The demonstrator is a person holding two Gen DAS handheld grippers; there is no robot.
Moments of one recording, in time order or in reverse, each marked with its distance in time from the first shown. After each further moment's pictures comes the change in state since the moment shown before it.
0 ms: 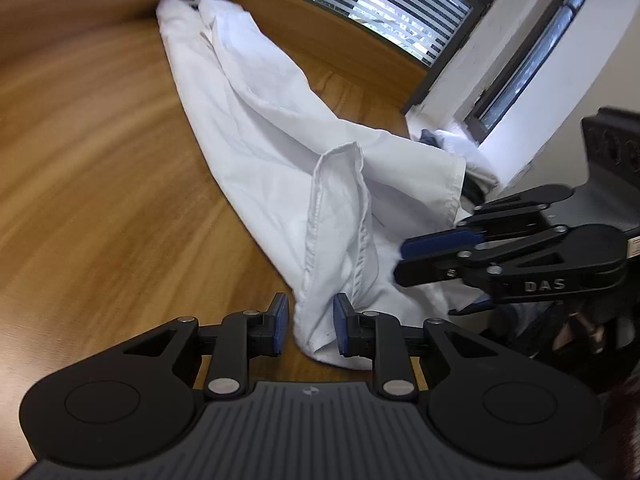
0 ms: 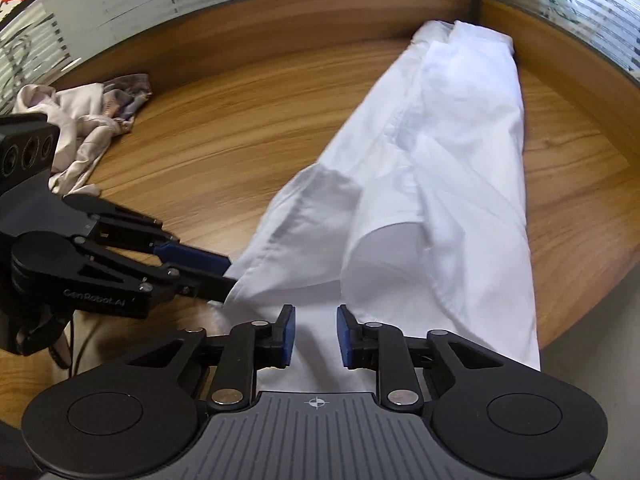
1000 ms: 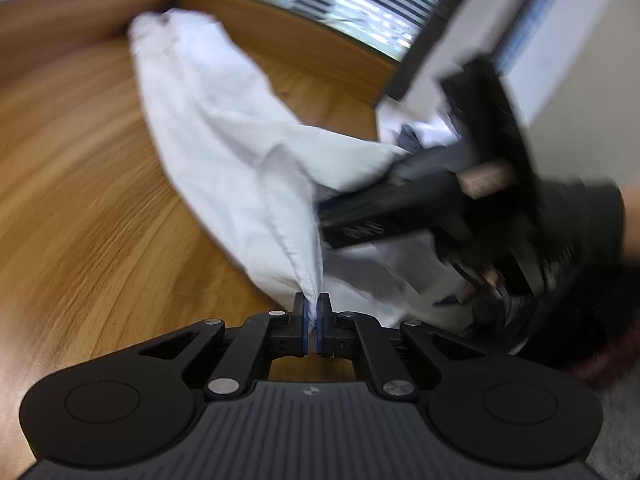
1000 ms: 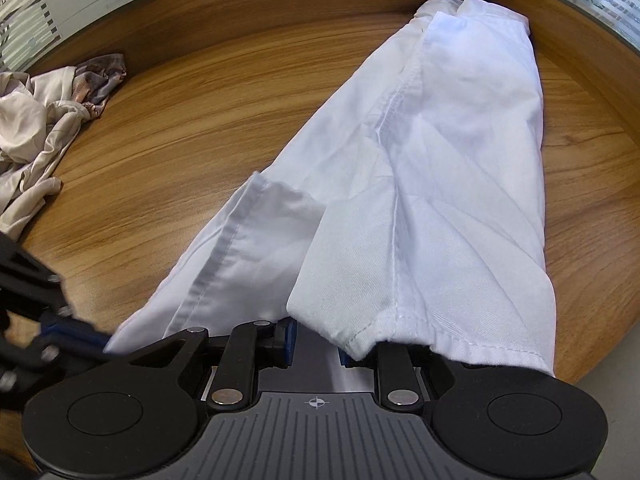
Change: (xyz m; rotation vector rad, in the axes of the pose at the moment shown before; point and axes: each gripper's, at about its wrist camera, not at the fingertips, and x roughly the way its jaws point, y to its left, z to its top) left arm -0.028 -0.064 -0.018 0.139 -0.011 0.029; right arm 0.054 -0.026 0.022 -0.056 0.065 -0.001
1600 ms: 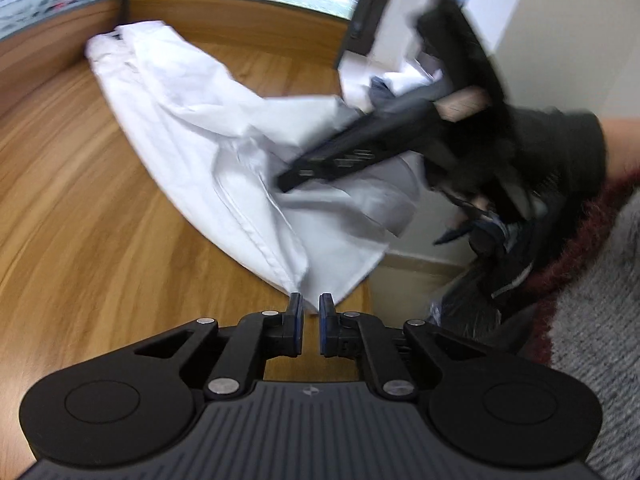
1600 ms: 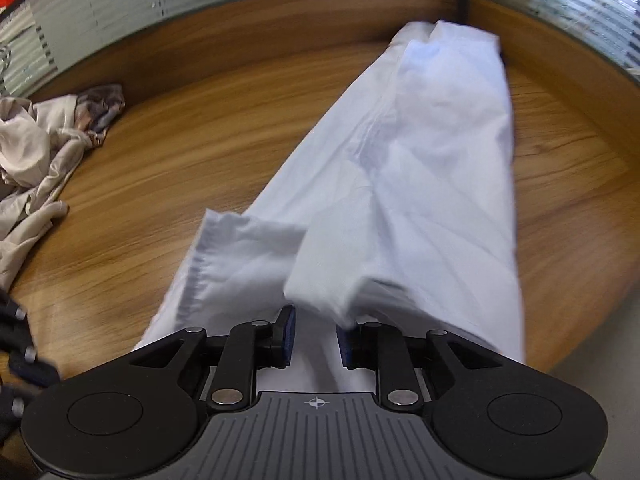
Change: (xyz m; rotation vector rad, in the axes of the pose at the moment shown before) left arm -0.023 -0.007 -0.017 0.130 0.085 0.011; right arm -0.037 -0.004 -0.018 0.057 -0.108 -0.022
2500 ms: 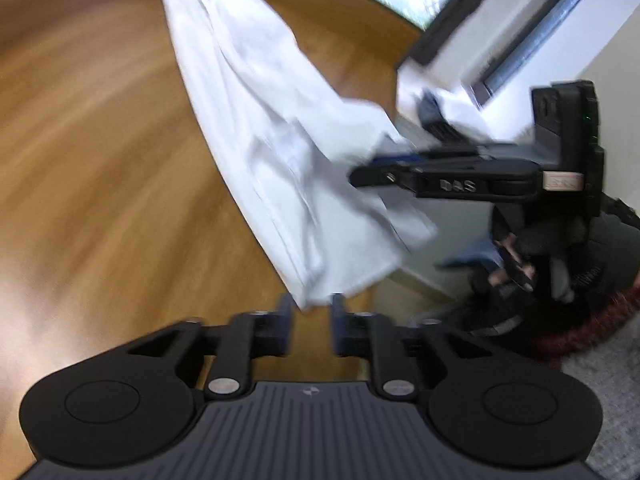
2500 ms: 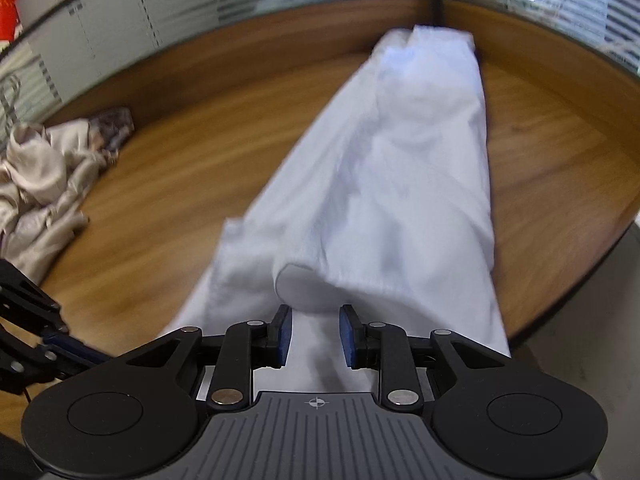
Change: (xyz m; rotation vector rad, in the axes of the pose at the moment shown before) left arm 0.005 0.012 0.016 -0.291 0.028 0.030; right arm -0.027 -0.006 -0.026 0.079 -0.073 0.040
